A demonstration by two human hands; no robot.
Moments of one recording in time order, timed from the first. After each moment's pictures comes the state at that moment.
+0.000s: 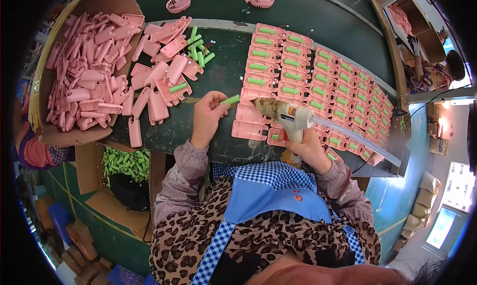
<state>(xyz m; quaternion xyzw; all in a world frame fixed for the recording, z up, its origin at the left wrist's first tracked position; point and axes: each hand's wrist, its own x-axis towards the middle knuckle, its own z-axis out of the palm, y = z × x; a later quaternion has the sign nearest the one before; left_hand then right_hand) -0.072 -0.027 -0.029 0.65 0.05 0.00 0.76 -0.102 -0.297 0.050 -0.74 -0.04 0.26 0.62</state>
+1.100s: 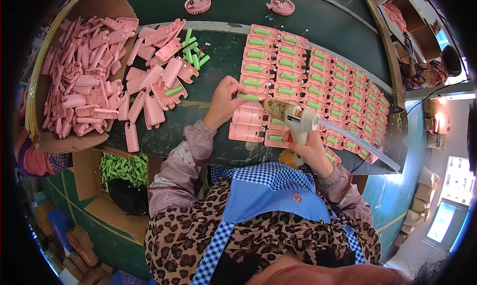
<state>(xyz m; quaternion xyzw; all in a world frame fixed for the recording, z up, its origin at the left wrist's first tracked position) -0.018 -0.055 -0.050 0.79 -0.14 0.04 0.59 -0.111 -0.313 0.042 -0.75 0.00 0.22 0.62</state>
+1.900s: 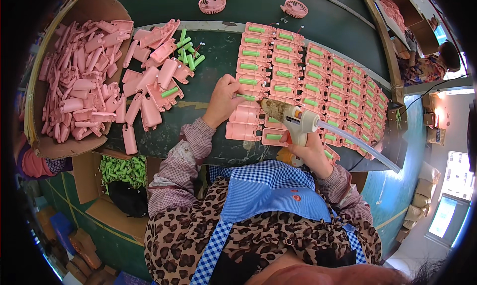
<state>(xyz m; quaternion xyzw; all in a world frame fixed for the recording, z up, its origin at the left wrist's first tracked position) -0.012 -0.060 -0.051 0.84 -0.18 0.06 0.50 -0.120 -0.315 0.047 -0.75 0.01 0.21 0.63</state>
